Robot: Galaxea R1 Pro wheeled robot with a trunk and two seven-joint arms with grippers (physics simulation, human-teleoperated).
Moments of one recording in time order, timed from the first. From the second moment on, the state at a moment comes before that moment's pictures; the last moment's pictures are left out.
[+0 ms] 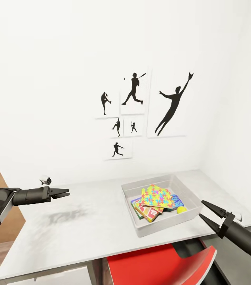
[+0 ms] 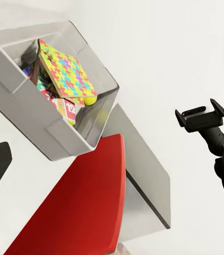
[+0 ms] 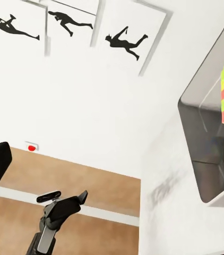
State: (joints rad) left arm -0.79 0.46 0.00 -0.72 0.16 0.83 -1.57; right arm -0.06 -0.23 -0.47 -1.60 -1.38 1.04 0.30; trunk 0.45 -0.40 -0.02
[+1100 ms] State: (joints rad) left arm -0.79 0.47 0.01 -0.72 0.16 0.84 -1.57; right arm -0.06 -0.23 -0.46 -1.60 -1.38 0.99 0.34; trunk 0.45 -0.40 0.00
